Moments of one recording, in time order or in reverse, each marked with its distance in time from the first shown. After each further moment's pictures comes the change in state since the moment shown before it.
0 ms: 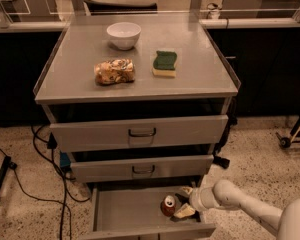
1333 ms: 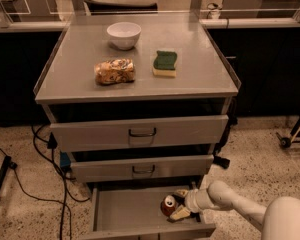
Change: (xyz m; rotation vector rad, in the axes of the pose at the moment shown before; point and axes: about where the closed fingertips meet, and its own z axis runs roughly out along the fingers) arm 0.010 0.004 0.037 -0.050 -0.017 0.026
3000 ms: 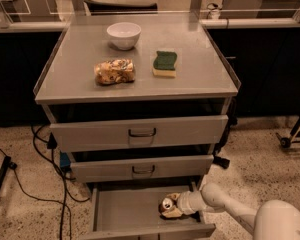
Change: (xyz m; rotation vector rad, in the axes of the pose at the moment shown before) arm -0.015 0.013 0.038 -0.049 -0.085 -0.030
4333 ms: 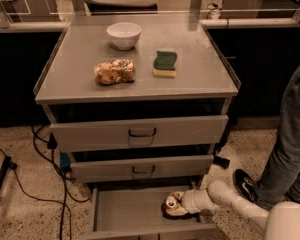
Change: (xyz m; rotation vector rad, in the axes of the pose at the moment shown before) arm -0.017 0.005 -0.031 -0.028 -0.022 -0.029
